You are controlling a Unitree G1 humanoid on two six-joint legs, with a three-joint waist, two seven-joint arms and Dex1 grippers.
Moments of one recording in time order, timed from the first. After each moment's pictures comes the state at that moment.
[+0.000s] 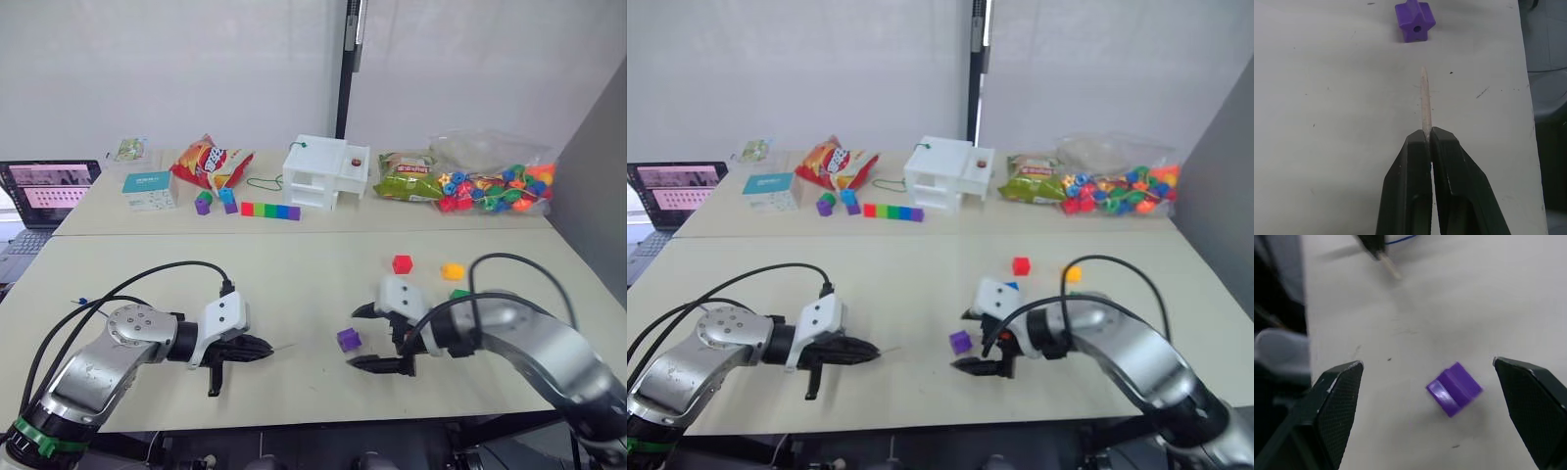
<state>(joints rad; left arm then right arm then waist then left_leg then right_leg) -0.22 0.87 -0.10 -0.40 -0.36 0.58 -1.14 -0.55 -0.86 0.40 -0.40 0.44 0.67 1.04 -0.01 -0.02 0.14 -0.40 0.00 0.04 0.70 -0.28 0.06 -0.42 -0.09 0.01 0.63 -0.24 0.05</state>
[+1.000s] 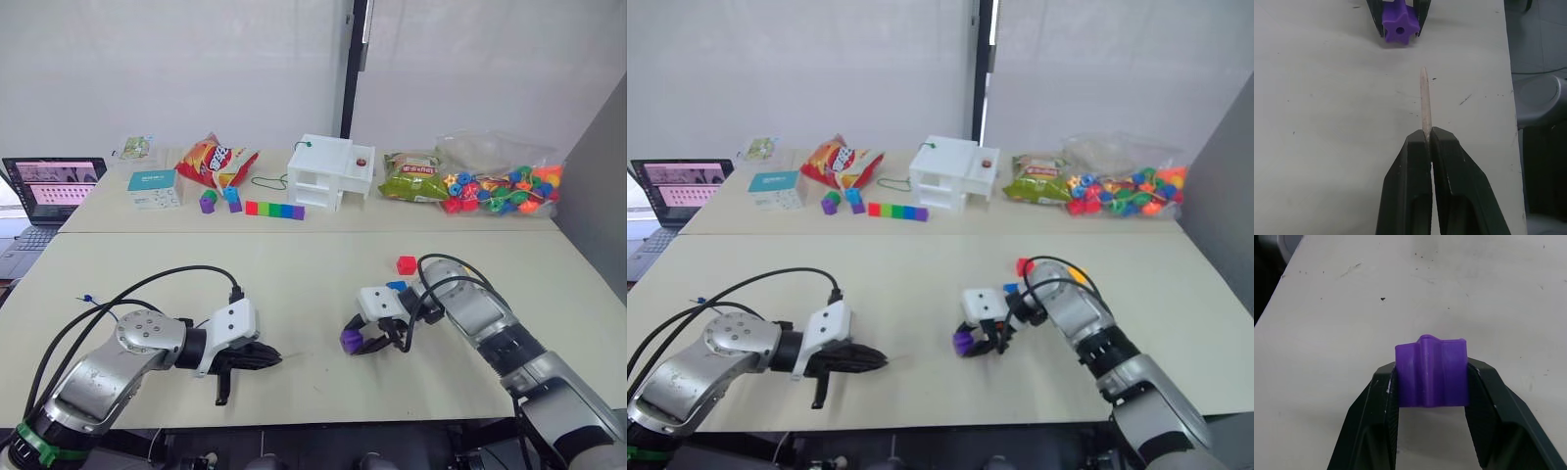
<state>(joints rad) -0.23 0.86 -0.15 -0.48 -0.38 0.65 -1.10 -0.72 -0.62 0.48 0.22 0.07 0.12 1.46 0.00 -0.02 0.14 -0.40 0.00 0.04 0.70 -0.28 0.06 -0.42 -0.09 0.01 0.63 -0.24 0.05</state>
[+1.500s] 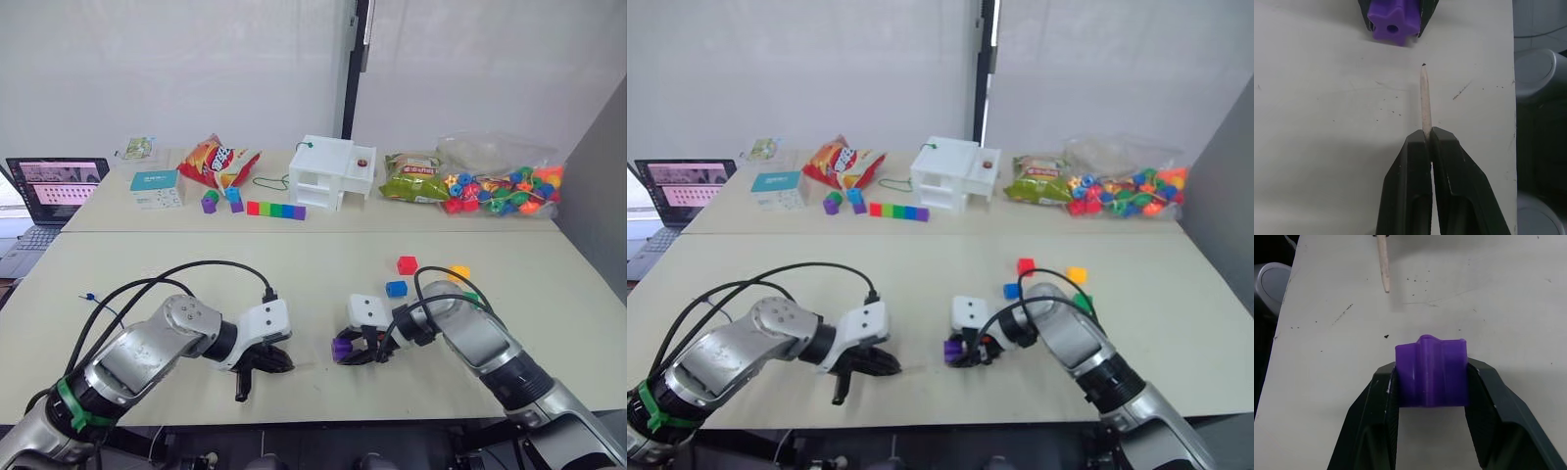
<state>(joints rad) -0.52 0.86 -0.43 -0.48 -0.36 0.98 -1.06 -0.60 -0.62 0.47 -0.07 0.05 0.48 1.29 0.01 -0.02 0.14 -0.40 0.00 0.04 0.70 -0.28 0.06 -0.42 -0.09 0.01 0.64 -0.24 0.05</state>
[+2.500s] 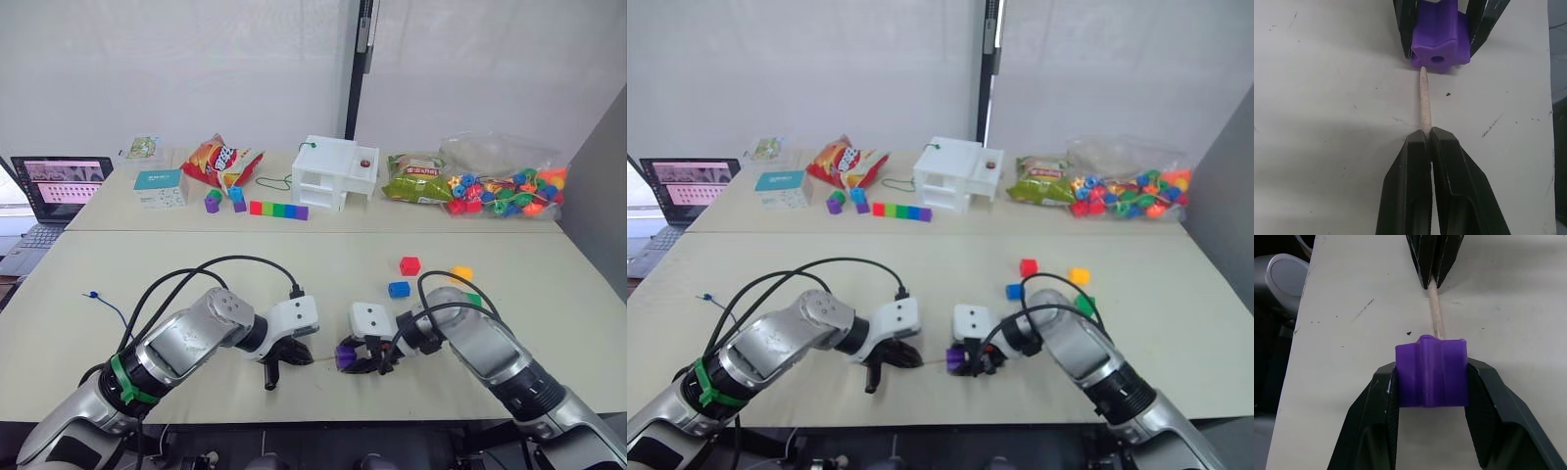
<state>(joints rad) -0.64 0.72 -0.55 -0.38 -0.29 1.01 -1.00 -0.55 -0.65 0.47 -0.17 0.05 0.51 1.29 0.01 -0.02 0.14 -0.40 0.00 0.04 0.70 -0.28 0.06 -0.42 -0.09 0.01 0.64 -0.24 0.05</state>
